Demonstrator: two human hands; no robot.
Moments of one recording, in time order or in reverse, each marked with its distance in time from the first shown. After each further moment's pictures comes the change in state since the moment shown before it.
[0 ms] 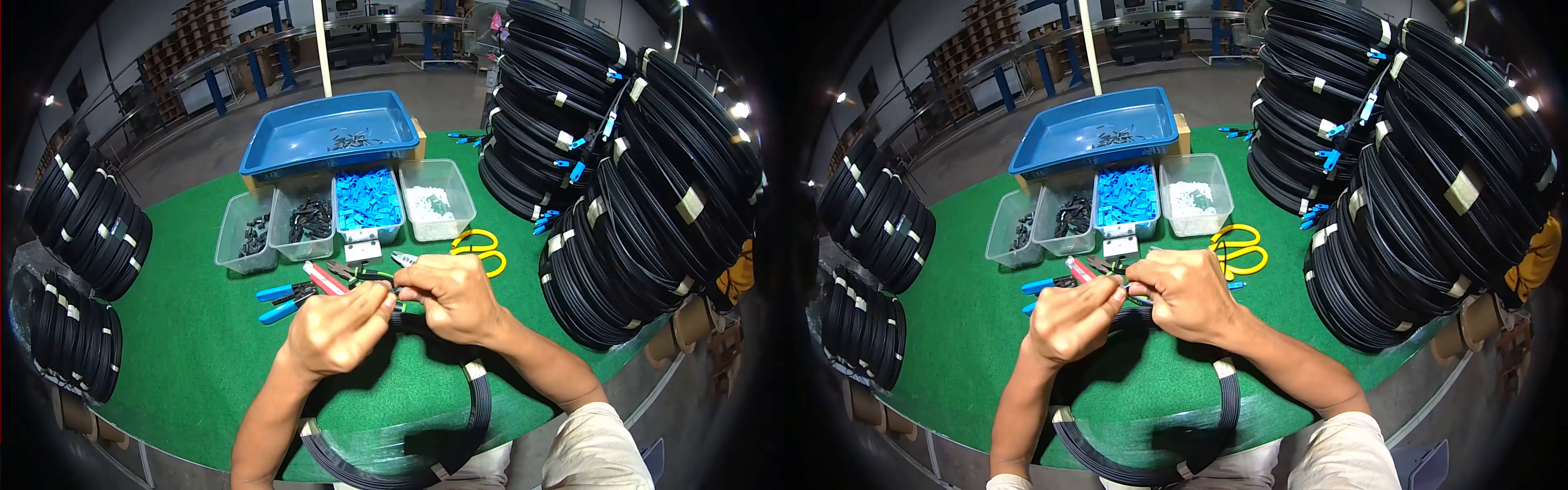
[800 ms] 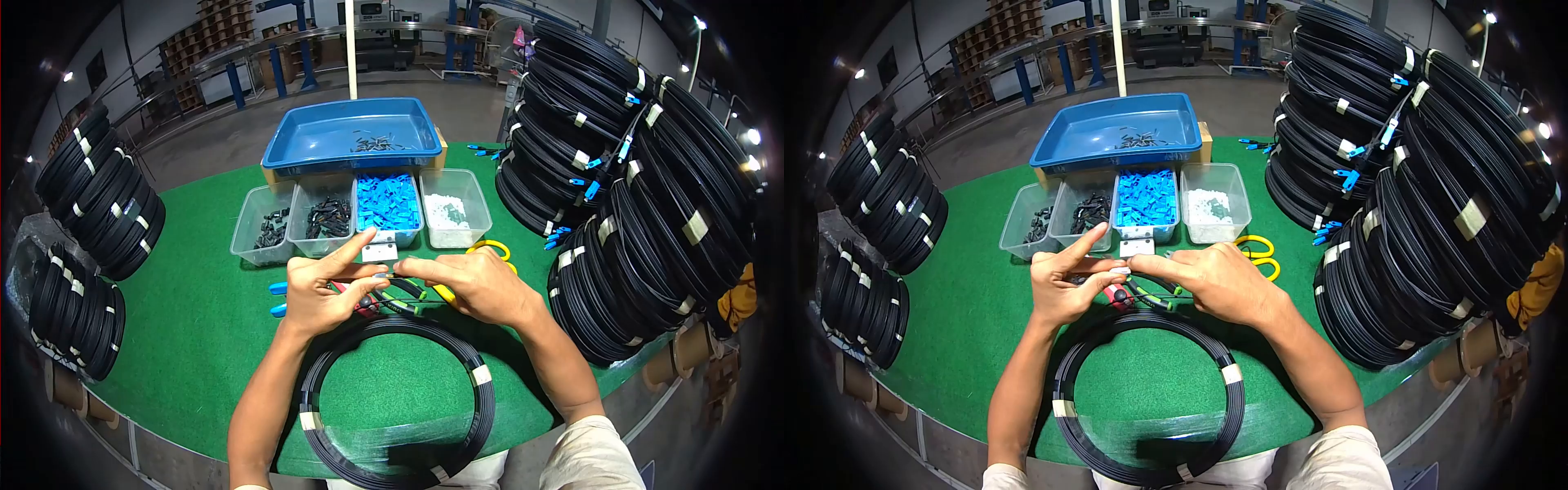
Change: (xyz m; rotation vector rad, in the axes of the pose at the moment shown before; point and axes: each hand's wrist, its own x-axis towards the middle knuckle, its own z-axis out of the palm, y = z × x) left_hand -0.020 -0.028 0.002 -0.521 0.117 -0.654; right_hand 0.008 0.030 -0.018 -0.118 -0.373 -0.139
